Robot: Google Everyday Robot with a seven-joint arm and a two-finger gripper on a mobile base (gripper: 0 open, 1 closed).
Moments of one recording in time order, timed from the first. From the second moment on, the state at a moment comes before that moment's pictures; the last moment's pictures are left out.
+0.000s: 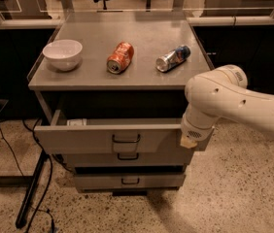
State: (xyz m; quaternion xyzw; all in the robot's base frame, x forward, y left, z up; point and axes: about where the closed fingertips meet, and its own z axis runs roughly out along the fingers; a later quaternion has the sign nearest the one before) arm 0.531 -0.174 0.682 -0.56 0.82 -0.04 0.09
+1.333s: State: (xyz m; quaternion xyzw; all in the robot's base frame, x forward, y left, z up) arm 0.545 -0.170 0.672 -0.57 0.82 -0.04 0.09
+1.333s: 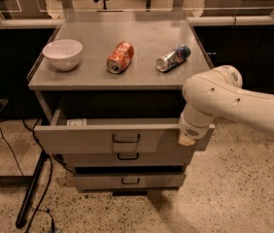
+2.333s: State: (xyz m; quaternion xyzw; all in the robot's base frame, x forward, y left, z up) arm 0.545 -0.170 0.672 -0.57 0.82 -0.04 0.09
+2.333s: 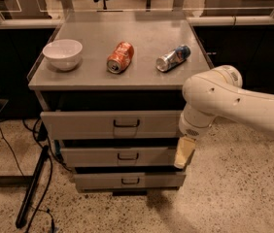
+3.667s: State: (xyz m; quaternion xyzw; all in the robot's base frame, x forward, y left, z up) arm 0.583 -0.169 0.678 -0.54 0.83 -0.06 0.10
